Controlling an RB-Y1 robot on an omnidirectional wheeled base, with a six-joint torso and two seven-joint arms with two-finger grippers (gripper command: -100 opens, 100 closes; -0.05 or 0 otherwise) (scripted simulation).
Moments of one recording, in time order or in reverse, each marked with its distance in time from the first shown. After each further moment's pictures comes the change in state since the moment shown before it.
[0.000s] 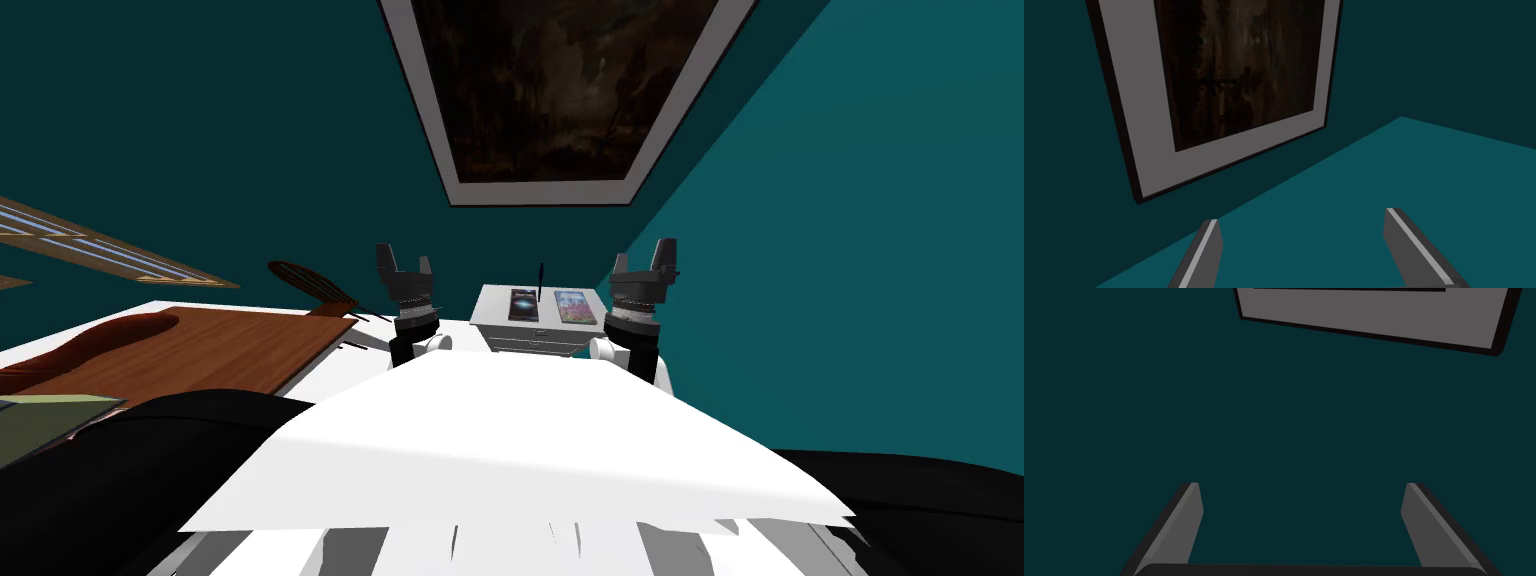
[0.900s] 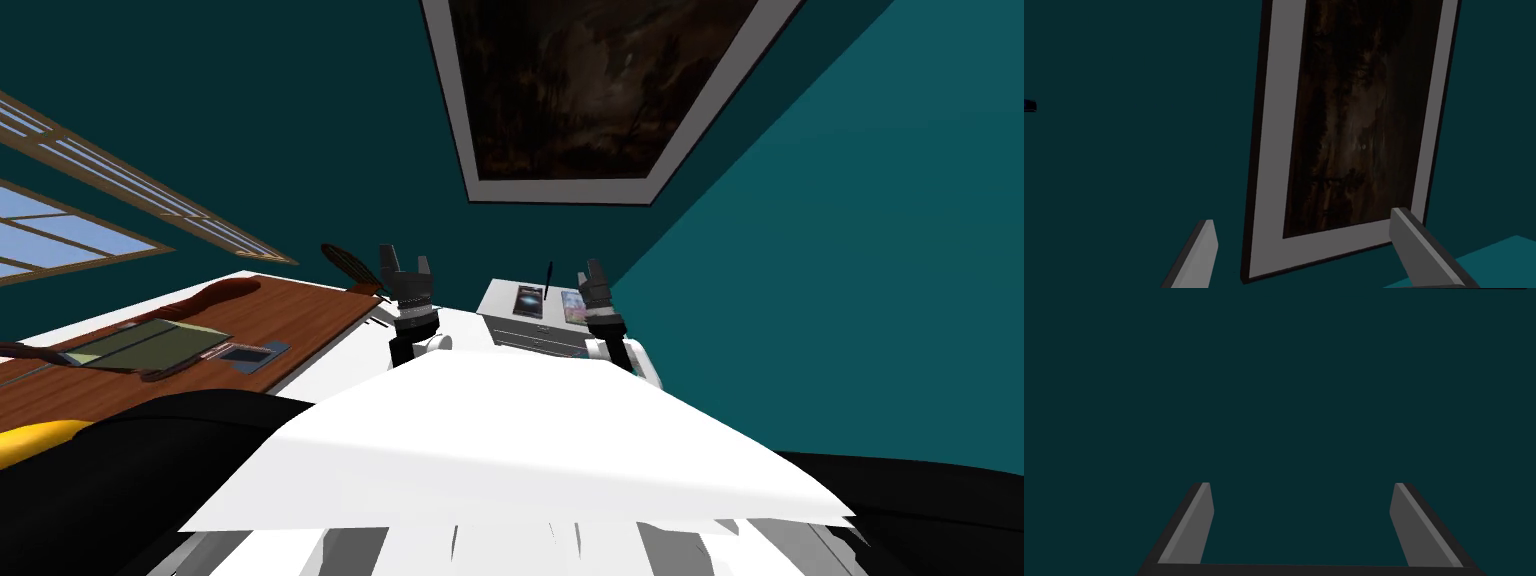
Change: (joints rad) left arm 0.000 0.000 0.000 0.000 0.000 0.000 0.000; right arm -0.060 -0.211 0.087 0.184 0.197 0.157 -0.103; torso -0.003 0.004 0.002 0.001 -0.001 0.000
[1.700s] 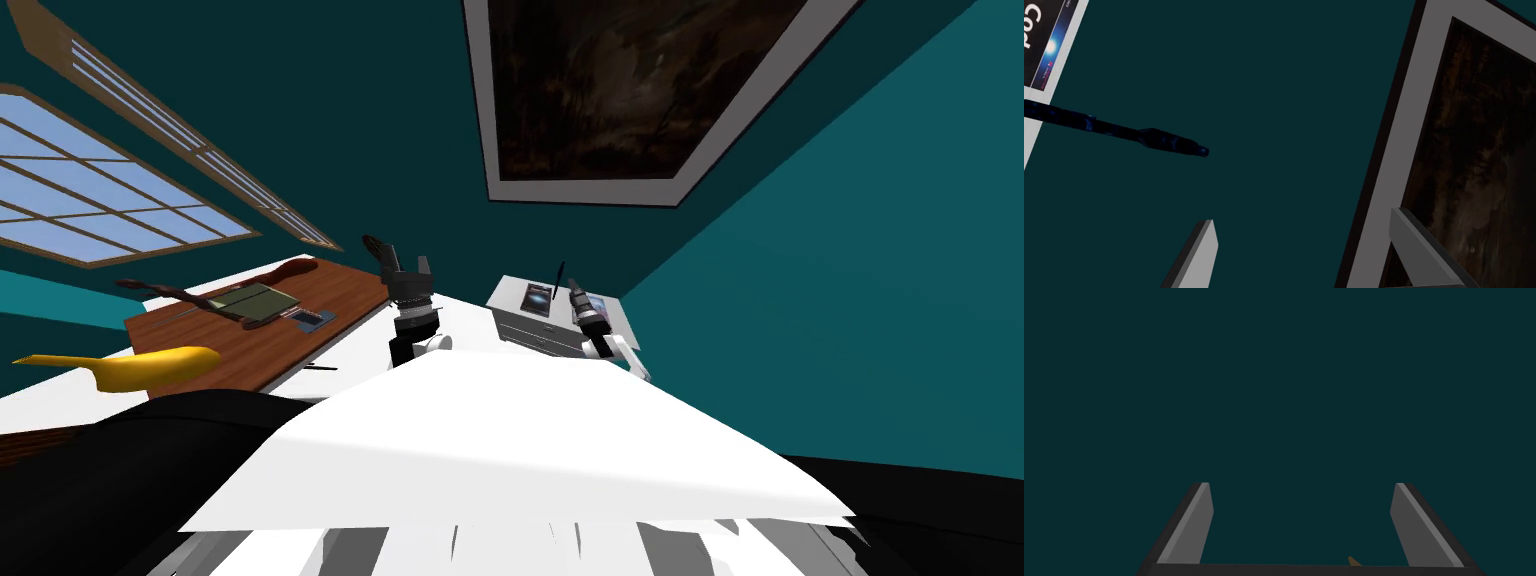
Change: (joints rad) left arm 0.000 0.000 0.000 0.000 0.000 0.000 0.000; right arm -0.072 -0.132 0.063 0.235 0.196 0.176 -0.099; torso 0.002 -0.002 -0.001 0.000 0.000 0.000
